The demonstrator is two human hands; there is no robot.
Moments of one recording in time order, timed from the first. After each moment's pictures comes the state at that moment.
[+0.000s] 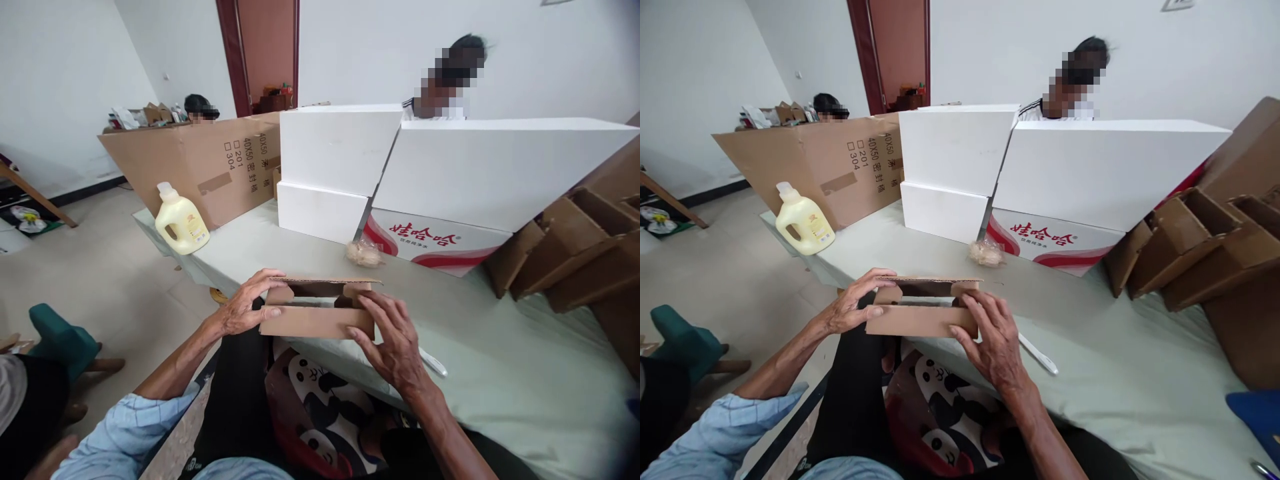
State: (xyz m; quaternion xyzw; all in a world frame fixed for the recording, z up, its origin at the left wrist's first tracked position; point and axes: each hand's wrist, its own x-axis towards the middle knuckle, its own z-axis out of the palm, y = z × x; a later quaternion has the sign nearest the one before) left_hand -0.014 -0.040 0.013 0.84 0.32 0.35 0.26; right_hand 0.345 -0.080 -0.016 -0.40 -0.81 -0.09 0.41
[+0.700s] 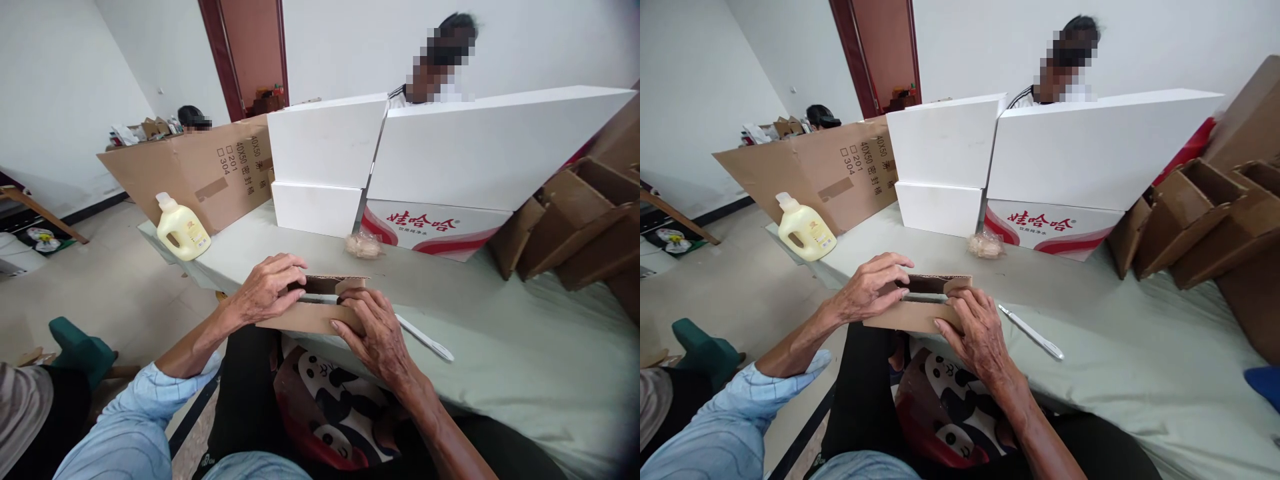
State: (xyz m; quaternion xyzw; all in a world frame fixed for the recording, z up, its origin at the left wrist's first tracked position) left_hand 0.044 -0.040 0.077 0.92 0.29 0.28 0.02; right_hand 0.315 -0.092 -0.004 -0.38 -0.82 -0.06 0.42
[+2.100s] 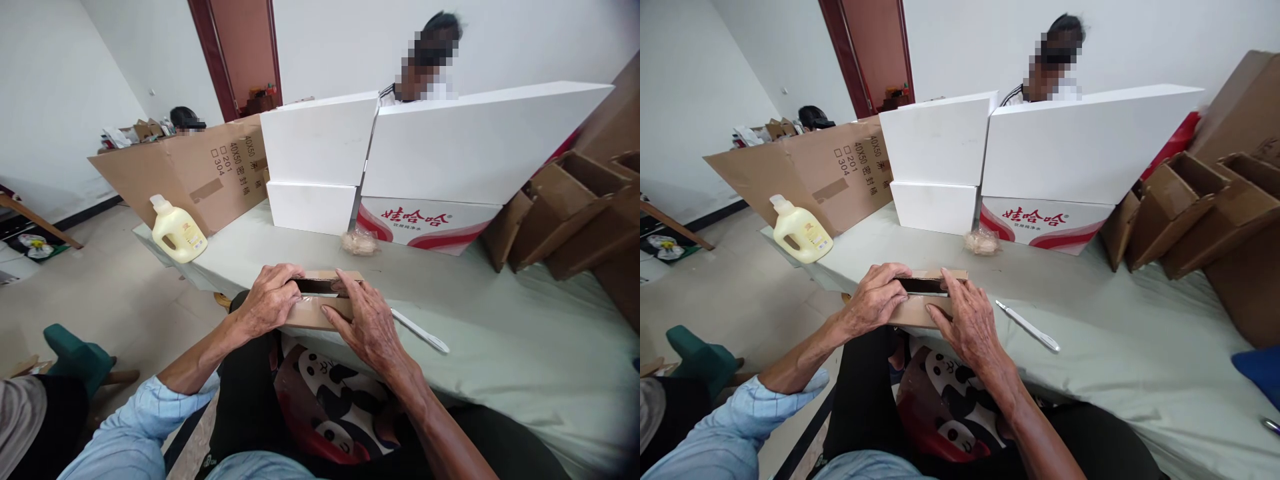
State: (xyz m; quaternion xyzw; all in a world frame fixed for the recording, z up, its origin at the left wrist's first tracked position) left_hand 0.051 -0.052 0.046 0.91 0.29 0.30 -0.05; right_hand 0.302 -0.087 -0.004 -0.47 -0.79 -0.07 0.40
